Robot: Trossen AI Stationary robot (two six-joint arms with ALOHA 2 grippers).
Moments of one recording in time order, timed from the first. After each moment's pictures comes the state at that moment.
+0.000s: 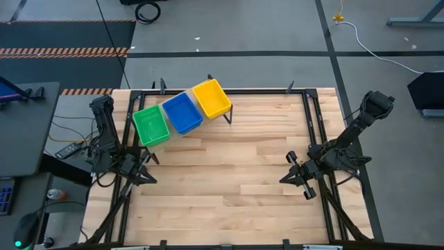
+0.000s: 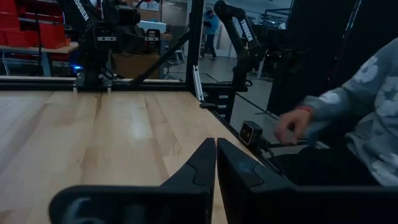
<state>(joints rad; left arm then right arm) -1.19 0.08 0.01 0.08 -0.86 -0.15 0.80 0.93 0.01 1.06 0.48 0.00</state>
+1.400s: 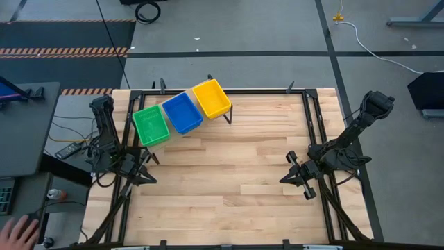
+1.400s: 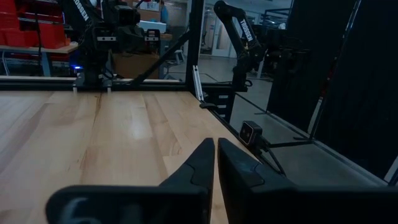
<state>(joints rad) -1.19 0.08 0.01 0.08 -0.86 -0.15 0.80 0.93 0.01 1.06 0.48 0.00</state>
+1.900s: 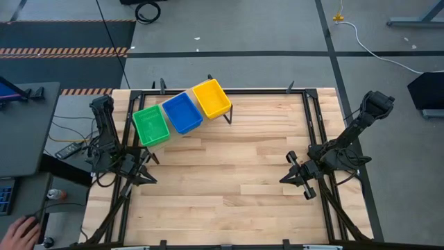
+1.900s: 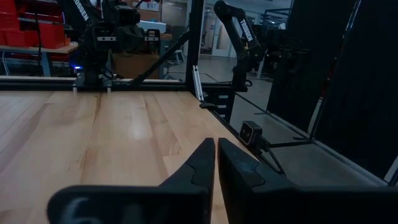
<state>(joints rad) -1.19 0.08 0.01 0.08 -0.86 -0.15 0.80 0.93 0.01 1.06 0.48 0.00</state>
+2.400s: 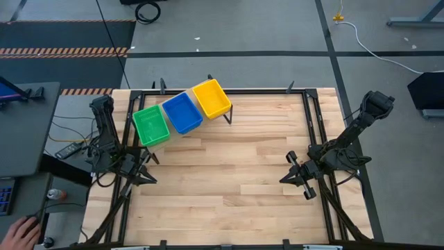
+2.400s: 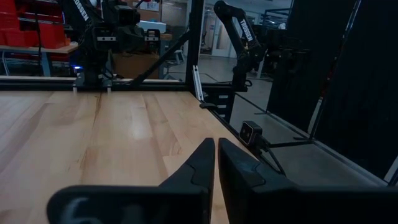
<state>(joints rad) -1.19 0.08 0.01 0.08 -0.86 -0.15 0.80 0.93 0.01 1.06 0.48 0.00</state>
